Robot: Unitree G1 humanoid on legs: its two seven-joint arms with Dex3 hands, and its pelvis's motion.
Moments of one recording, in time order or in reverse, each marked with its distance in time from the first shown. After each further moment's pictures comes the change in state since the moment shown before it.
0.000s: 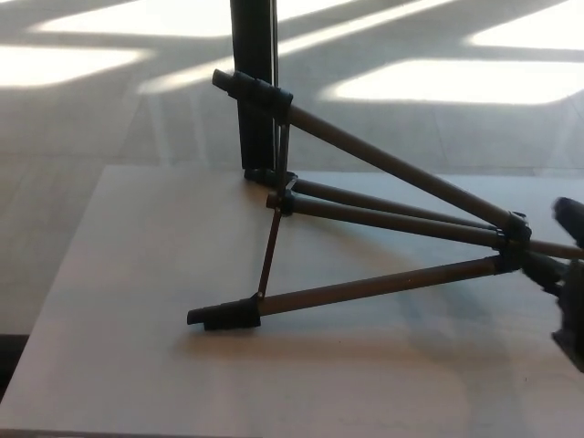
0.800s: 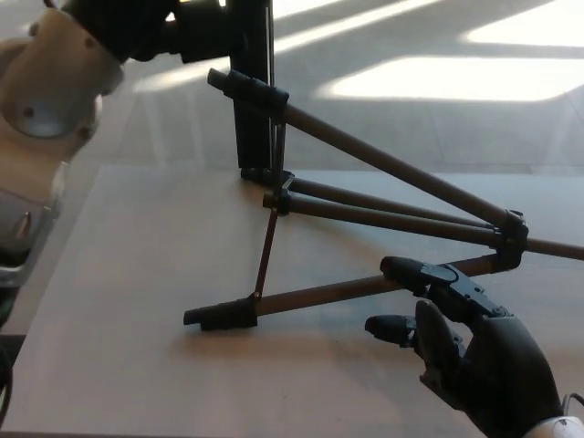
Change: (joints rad) left_arm -0.517 0.012 -0.604 -0.088 0.294 0.096 0.003; right_arm 0.008 0.021 0.261 0.069 -0.018 0.105 0.000
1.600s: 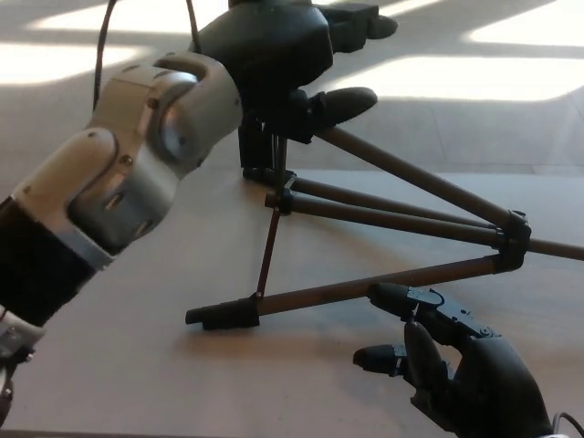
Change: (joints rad) left_arm -0.203 -0.021 -0.446 0.252 0.320 0.003 -0.019; right_arm 0.041 0.001 0.033 0.003 -0.002 0.019 -0.002
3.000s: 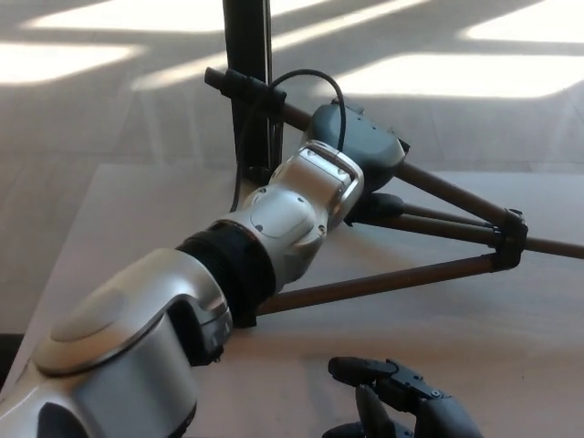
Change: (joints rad) left_arm -0.134 -0.479 -0.318 0.762 0.418 0.001 0.131; right_arm 0.080 0.048 0.146 0.060 -0.088 0.085 -0.096
